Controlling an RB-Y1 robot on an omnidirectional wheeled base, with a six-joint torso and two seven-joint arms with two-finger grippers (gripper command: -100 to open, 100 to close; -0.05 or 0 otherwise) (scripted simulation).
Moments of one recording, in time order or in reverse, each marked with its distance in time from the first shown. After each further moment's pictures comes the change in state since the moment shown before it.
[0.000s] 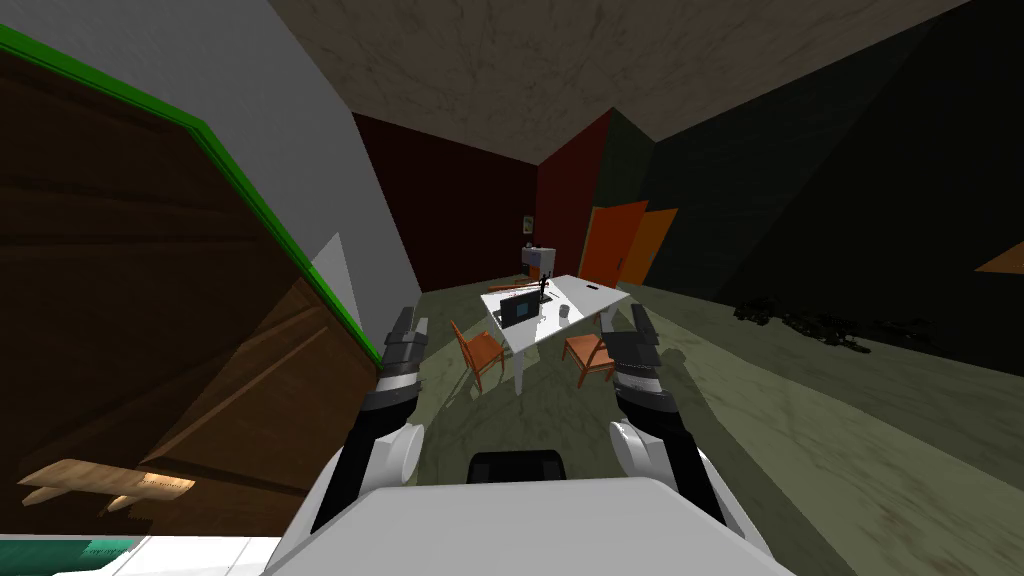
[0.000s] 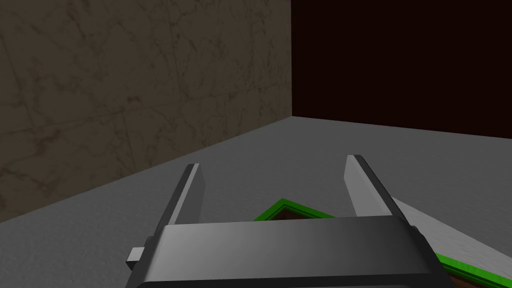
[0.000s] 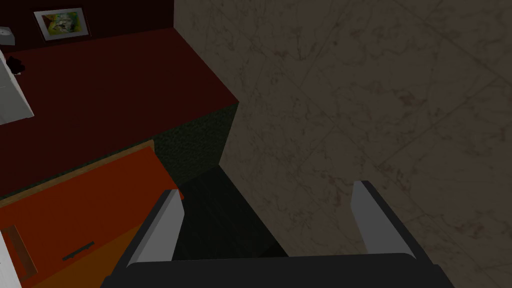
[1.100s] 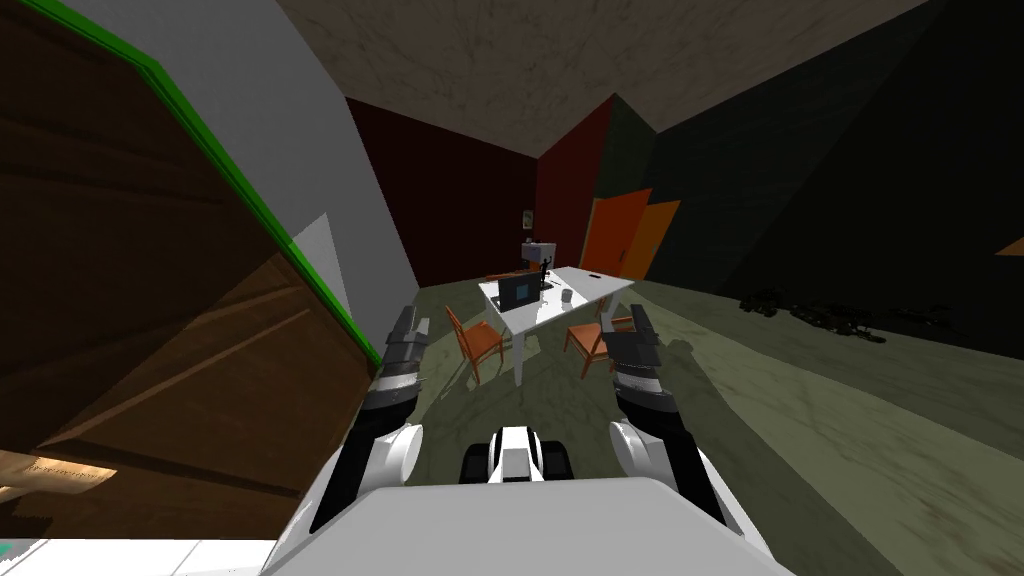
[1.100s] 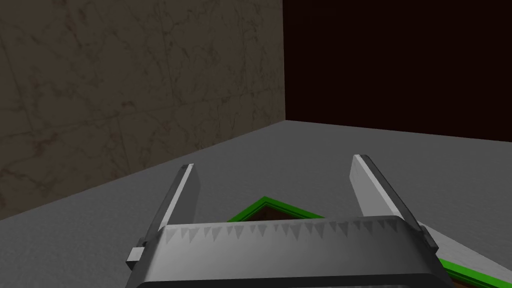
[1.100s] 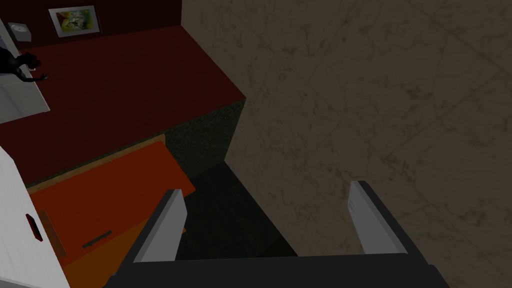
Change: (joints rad) left arm -0.004 0.020 0.000 0.002 -0.001 0.005 -0.001; right arm 0.000 0.000 0.000 0.000 0.000 0.000 0.000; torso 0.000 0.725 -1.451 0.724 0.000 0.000
